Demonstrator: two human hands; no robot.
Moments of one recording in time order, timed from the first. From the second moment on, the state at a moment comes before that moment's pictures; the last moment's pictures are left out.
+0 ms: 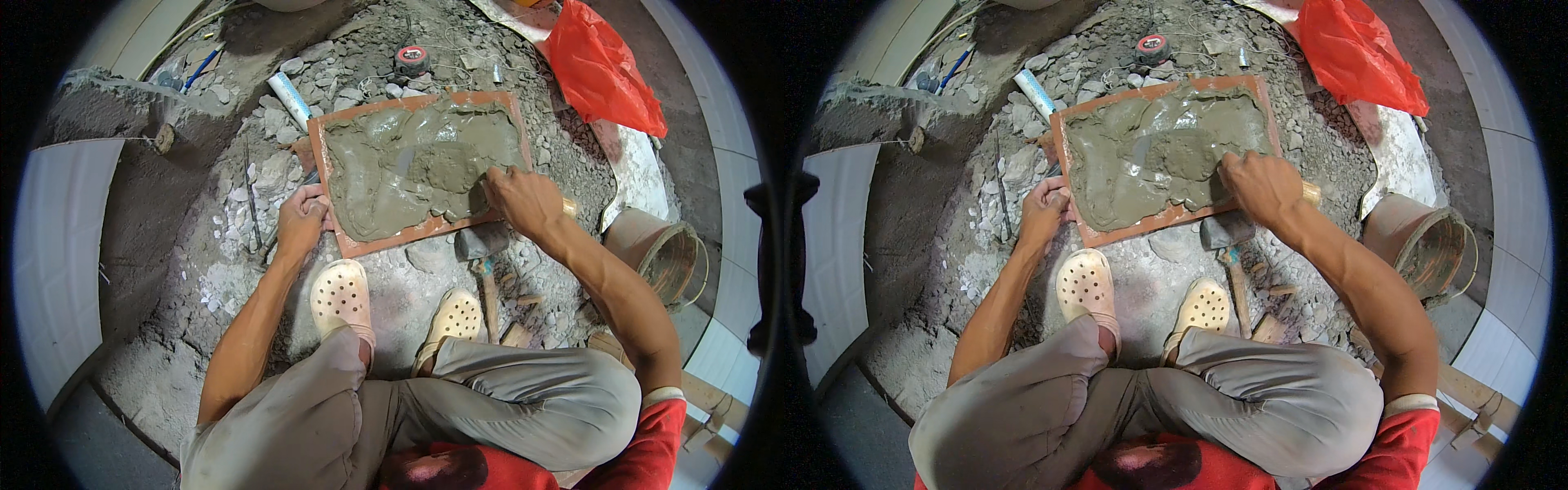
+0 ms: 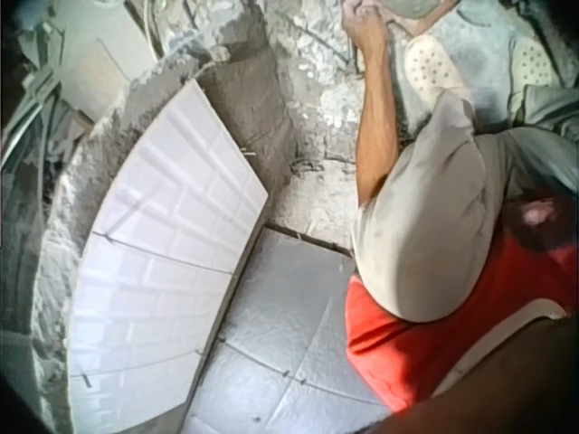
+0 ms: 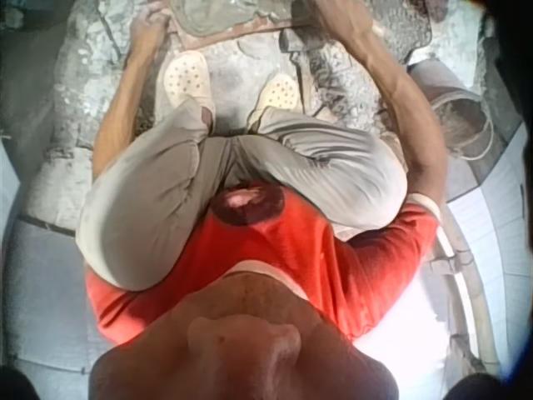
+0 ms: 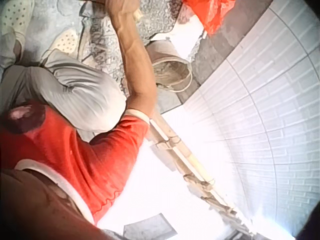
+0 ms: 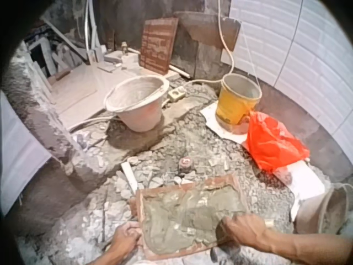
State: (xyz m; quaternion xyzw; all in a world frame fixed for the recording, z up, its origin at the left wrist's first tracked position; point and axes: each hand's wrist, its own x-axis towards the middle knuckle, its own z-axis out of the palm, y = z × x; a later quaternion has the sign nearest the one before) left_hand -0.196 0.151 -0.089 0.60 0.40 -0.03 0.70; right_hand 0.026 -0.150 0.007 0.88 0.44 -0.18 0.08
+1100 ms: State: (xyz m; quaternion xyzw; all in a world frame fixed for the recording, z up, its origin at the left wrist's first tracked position) left_hand -0.100 0.150 0.070 0.85 0.12 -0.21 0.46; right_hand -0.087 -0.500 0.295 0.99 -0.07 -0.09 -0.06
